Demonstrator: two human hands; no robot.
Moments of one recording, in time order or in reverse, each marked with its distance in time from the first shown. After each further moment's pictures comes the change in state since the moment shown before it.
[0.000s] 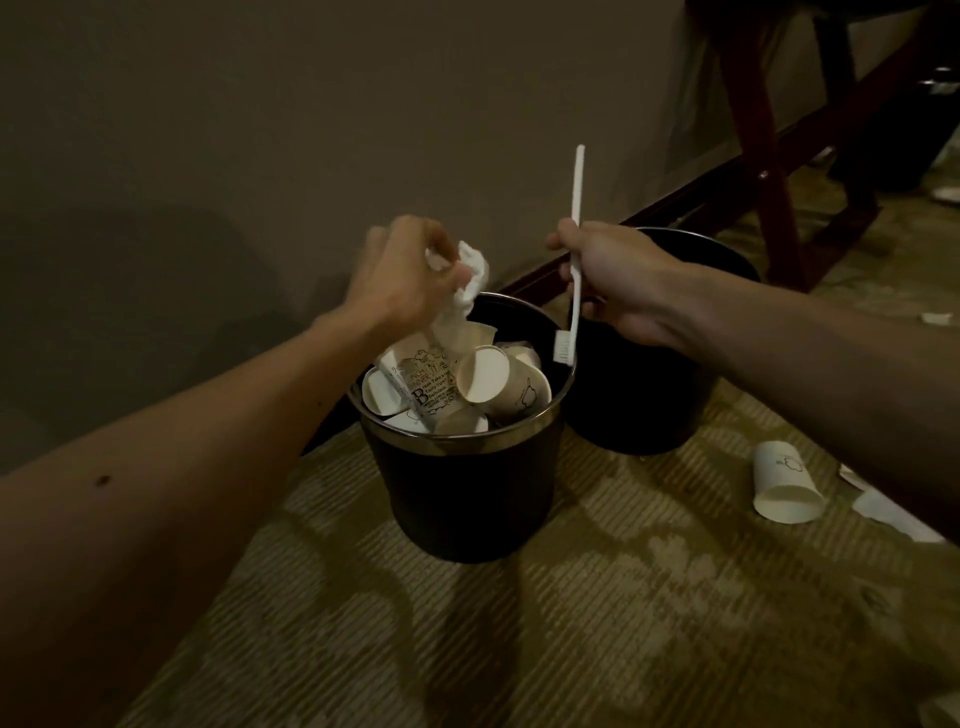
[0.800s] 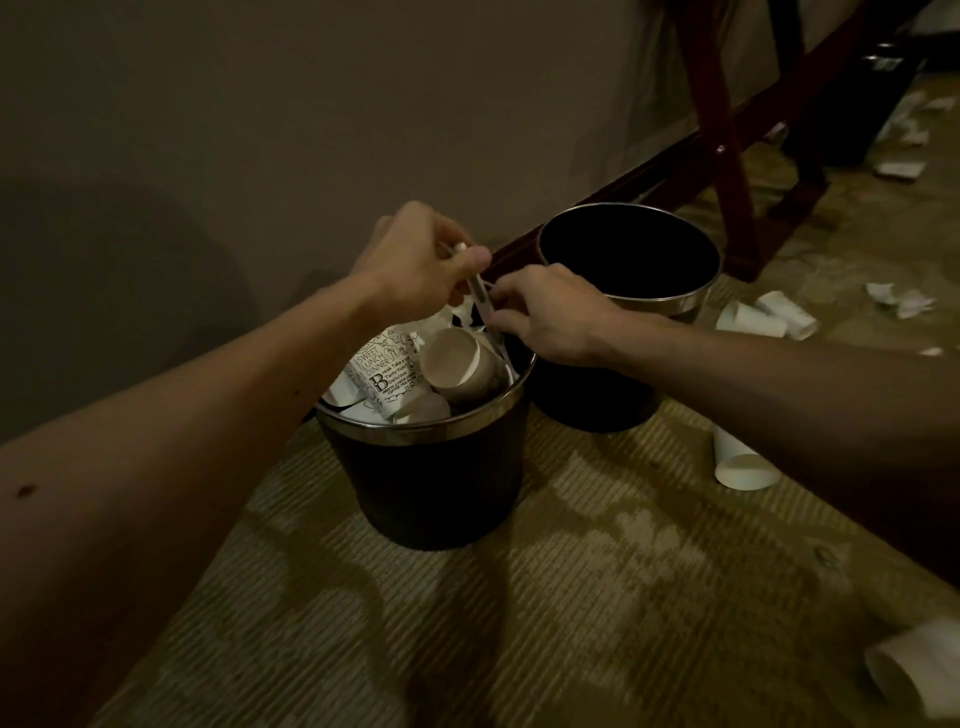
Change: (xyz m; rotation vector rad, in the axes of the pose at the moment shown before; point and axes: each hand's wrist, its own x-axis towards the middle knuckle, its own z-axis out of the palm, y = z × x) left_hand 0.007 0.026 0.026 -0.216 -0.278 0.043; right_hand -0.003 0.038 0.001 -0.890 -0.194 -0.350
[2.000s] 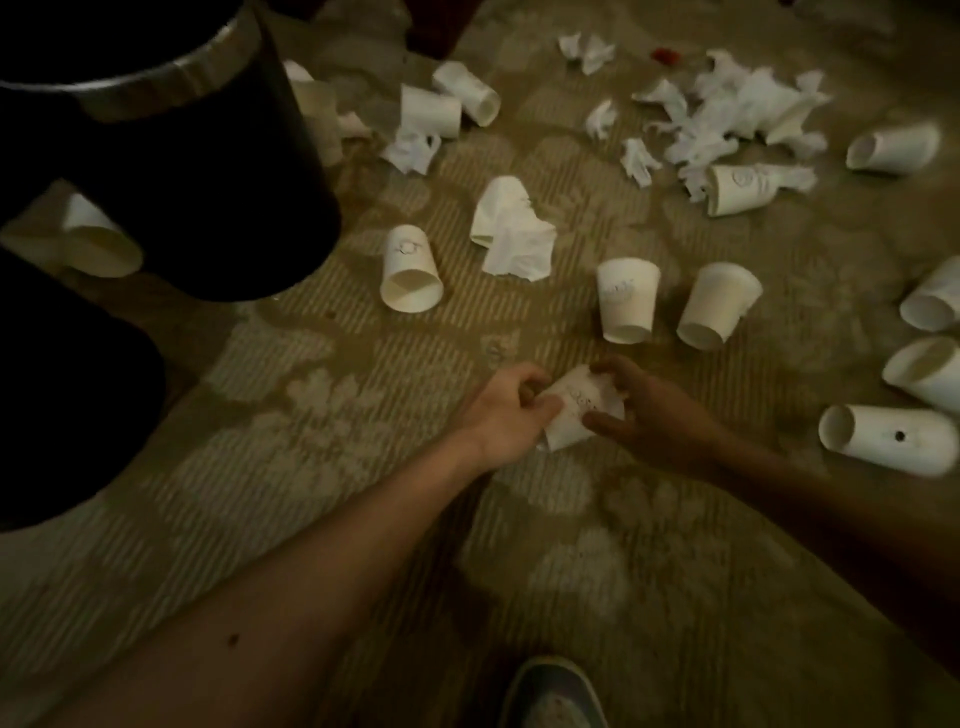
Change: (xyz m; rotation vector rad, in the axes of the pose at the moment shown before) left_hand -0.123 0.138 0.418 -0.236 -0.770 -0.165; right_hand -0.374 0.308 0.040 0.199 0.027 0.801
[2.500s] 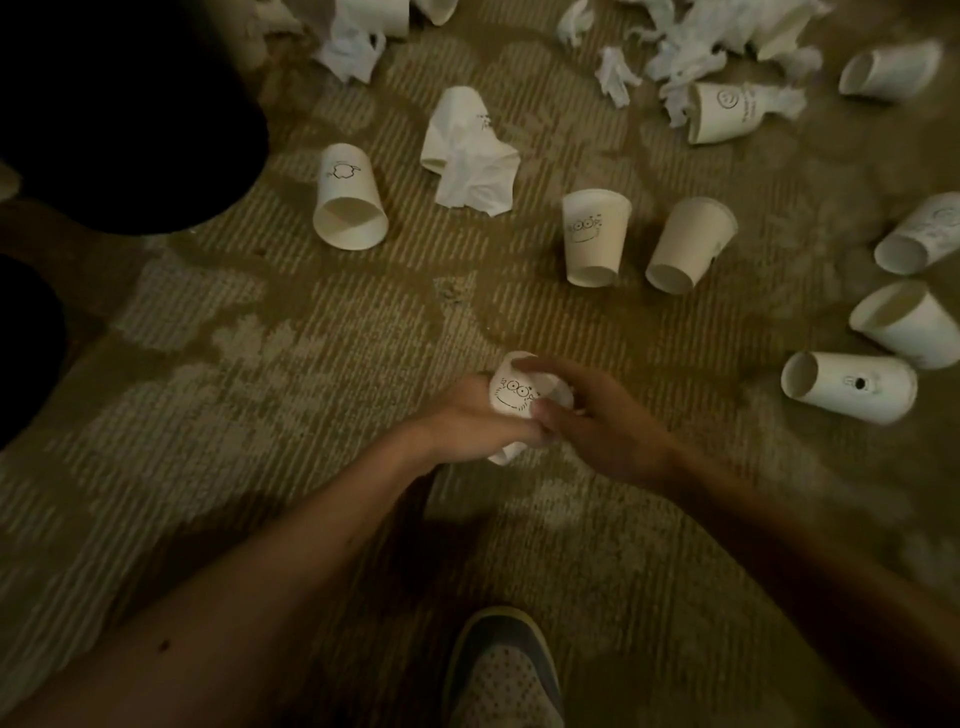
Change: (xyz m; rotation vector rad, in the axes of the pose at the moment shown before) left_hand -0.001 -0.023 0.050 -0.117 -0.314 -0.151; right_hand -0.037 0.021 0.032 0.460 -0.109 -0.098
